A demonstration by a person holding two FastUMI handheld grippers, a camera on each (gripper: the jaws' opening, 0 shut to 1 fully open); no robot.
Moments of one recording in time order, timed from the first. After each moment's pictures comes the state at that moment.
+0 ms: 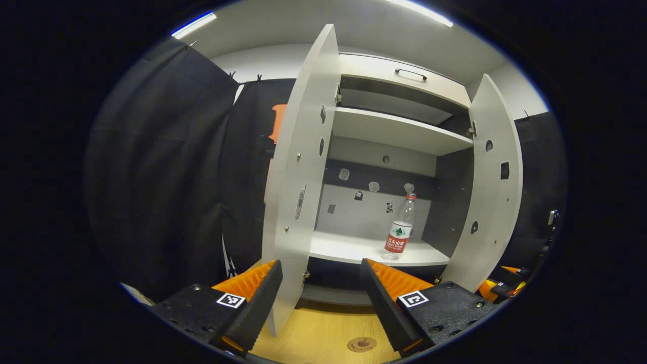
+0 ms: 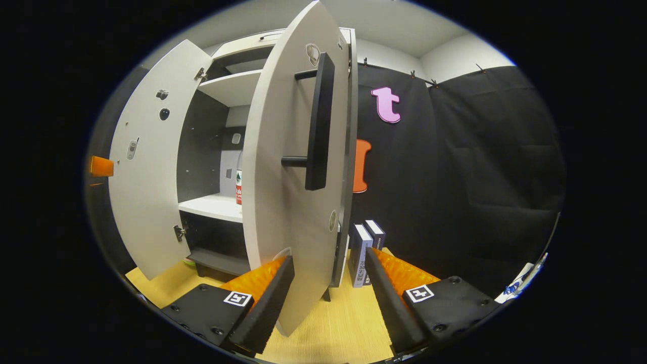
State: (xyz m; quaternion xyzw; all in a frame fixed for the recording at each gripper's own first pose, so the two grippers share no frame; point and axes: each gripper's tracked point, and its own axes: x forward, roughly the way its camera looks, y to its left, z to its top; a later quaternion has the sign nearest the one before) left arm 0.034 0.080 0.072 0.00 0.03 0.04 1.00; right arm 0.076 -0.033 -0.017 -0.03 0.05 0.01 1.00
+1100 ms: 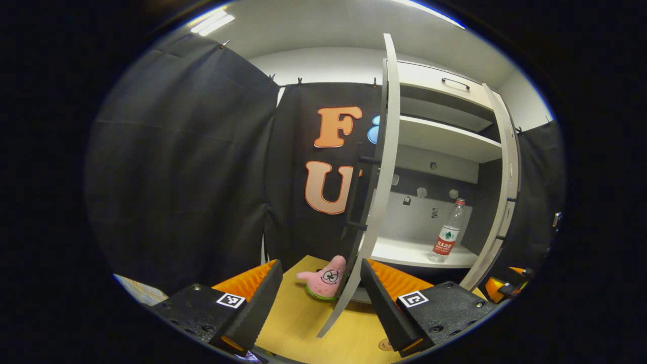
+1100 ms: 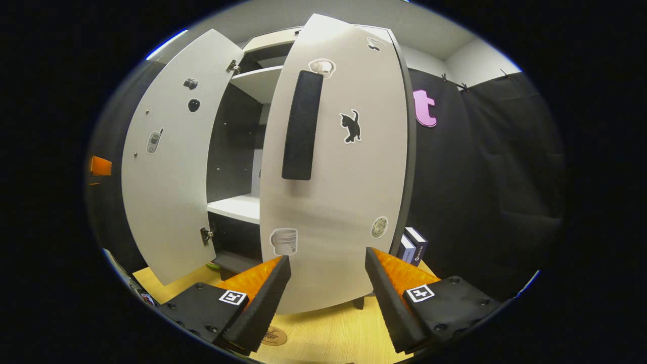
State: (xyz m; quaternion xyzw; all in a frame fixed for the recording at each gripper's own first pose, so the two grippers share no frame) left arm 0.002 0.183 0.077 -0.01 0.02 0.15 0.99; right arm 0.099 0.053 -0.020 -0.04 0.04 0.08 0.99
